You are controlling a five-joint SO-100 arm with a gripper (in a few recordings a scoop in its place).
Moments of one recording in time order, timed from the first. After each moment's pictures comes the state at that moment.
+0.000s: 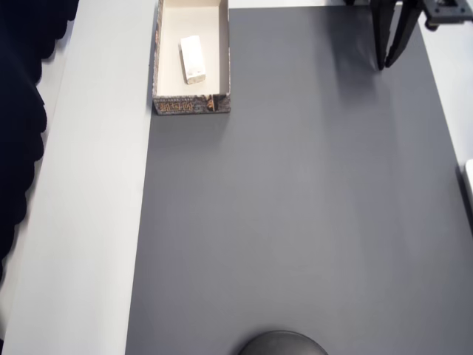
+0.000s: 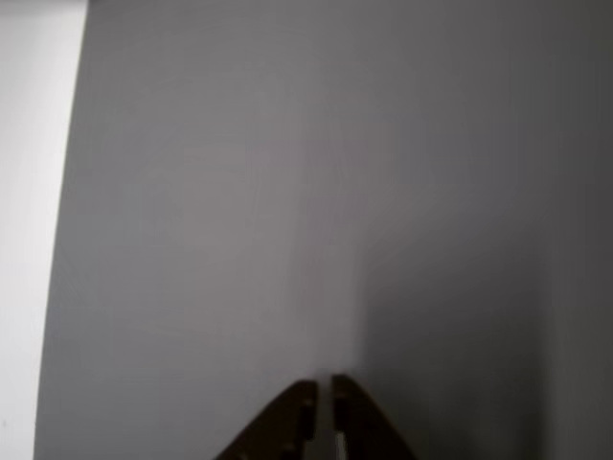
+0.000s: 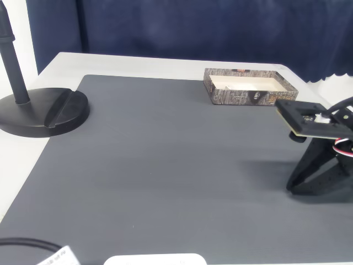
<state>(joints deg) 3.6 188.3 176.1 75.9 4.0</state>
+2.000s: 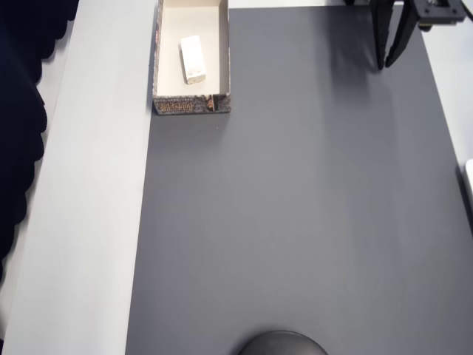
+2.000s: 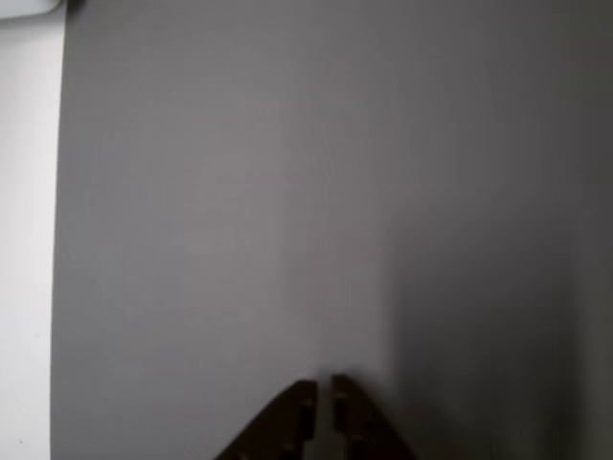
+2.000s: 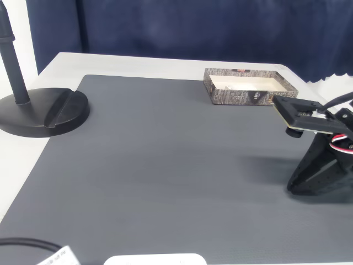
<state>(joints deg) 3.6 188.3 176.1 76.0 -1.3</state>
